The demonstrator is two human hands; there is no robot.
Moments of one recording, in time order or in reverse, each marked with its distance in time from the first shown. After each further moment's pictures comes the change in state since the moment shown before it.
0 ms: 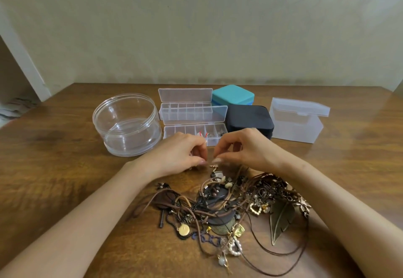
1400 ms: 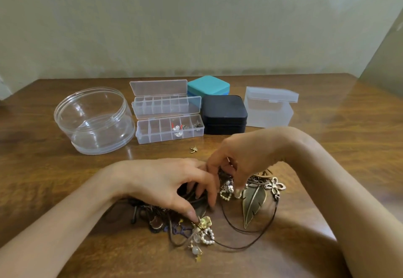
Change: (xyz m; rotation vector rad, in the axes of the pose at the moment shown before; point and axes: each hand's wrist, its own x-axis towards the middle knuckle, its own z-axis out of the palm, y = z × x) left_hand -0.024 0.043 0.003 -0.067 -0.532 0.378; right_hand -0.029 -0.033 -0.041 -0.264 -0.724 0.102
